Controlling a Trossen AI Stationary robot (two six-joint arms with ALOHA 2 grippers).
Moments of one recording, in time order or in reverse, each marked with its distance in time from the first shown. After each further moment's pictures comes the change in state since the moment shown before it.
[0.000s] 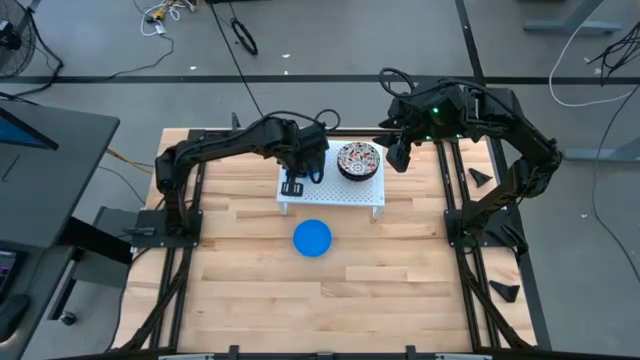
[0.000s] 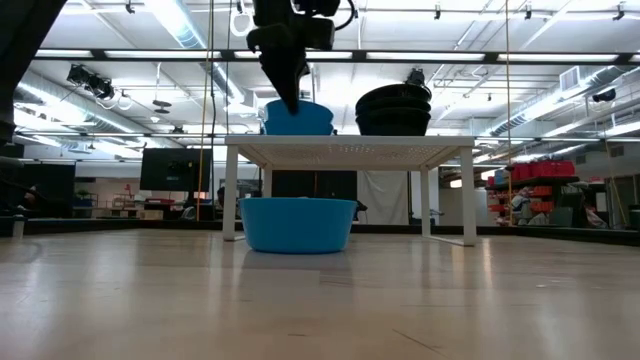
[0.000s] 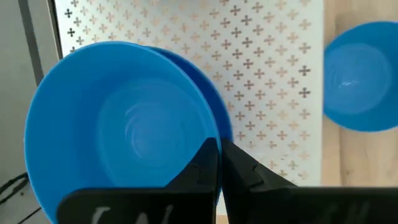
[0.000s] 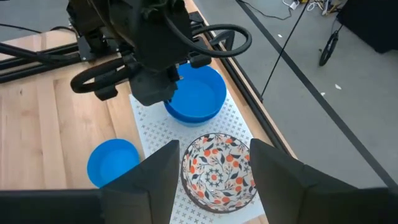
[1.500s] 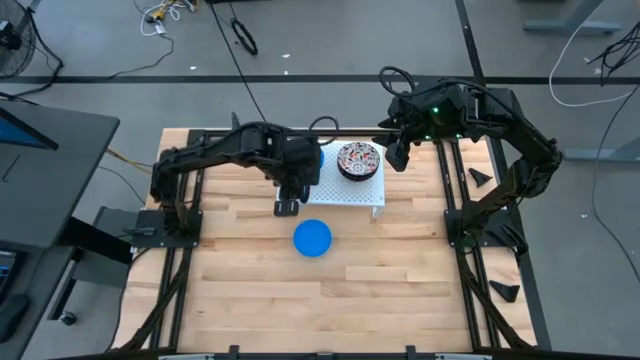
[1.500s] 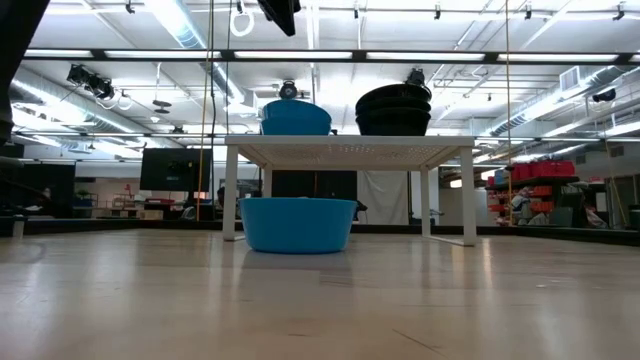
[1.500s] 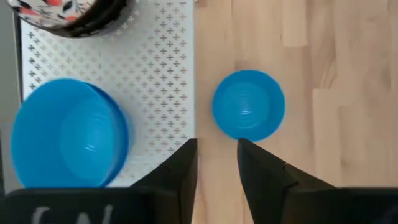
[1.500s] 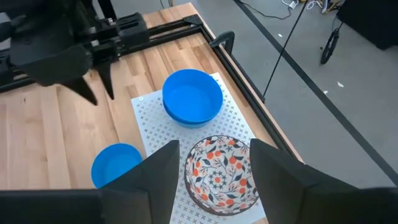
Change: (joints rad) left arm -0.176 -0.029 0.275 -0.229 0.096 -0.263; right arm 0.001 0.001 0.000 0.011 0.000 0.029
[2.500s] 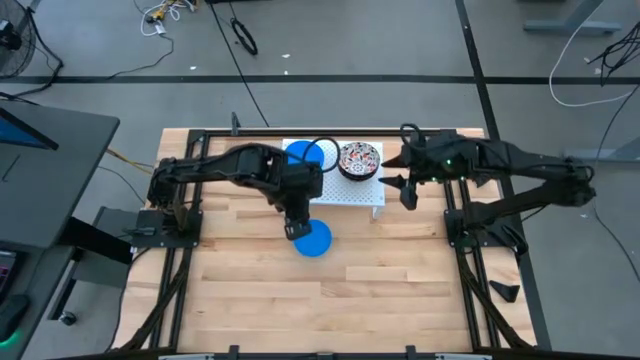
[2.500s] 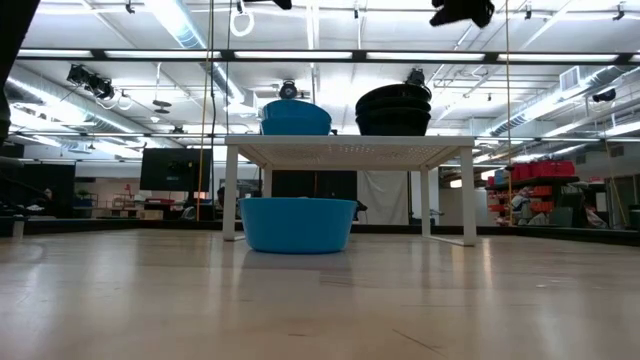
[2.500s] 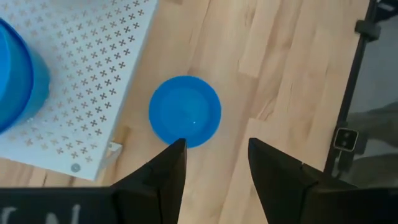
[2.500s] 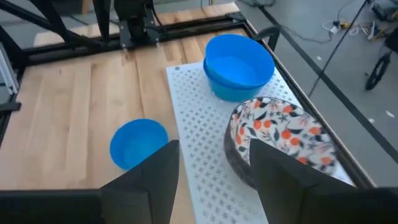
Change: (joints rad) left arm -0.142 0.000 -0.001 0.033 0.040 -0.515; right arm 0.117 -0.486 -0.954 0.598 -0.042 -0.025
